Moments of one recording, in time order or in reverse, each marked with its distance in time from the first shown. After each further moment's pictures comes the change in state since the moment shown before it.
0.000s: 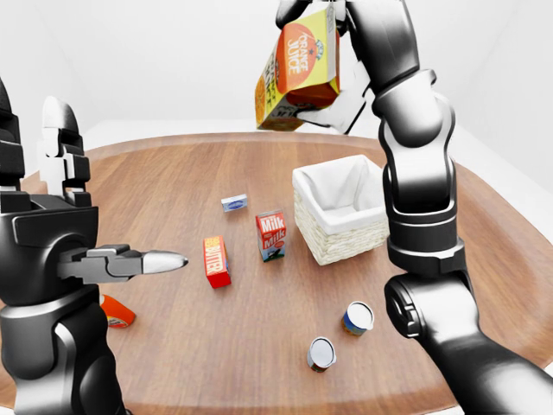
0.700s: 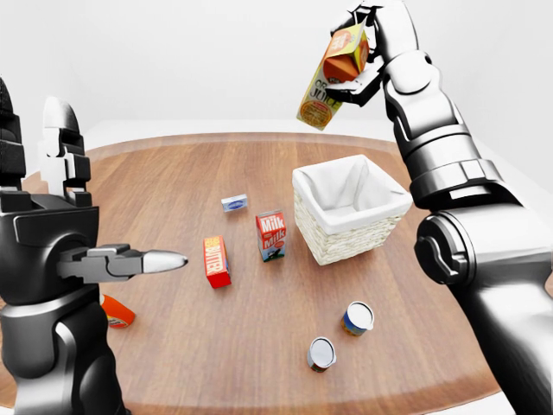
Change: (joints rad) left arm -0.001 0.001 0.000 0.002 -0.002 0.000 0.001; right arm -0.437 -0.160 -0.051 1.079 0.098 -0.039 -0.266
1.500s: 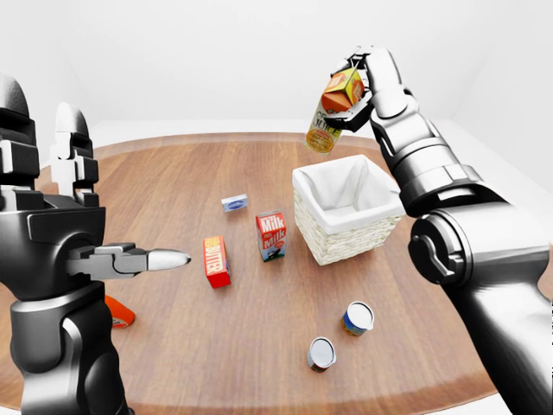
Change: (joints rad) left arm 0.000 -0.005 -0.014 0.026 0.012 0.000 -0.004; right arm -0.023 0.034 -0.044 0.220 -0.123 0.039 -0.111
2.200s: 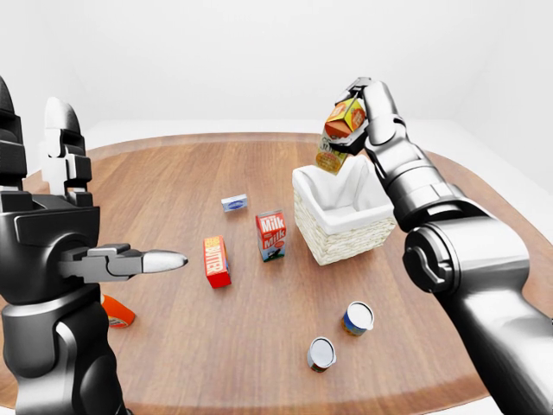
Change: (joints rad) left arm 0.000 0.004 0.011 -0.021 -0.019 0.000 0.007; right arm 0.092 0.016 -0.014 0.022 -0.122 0.000 -0.086
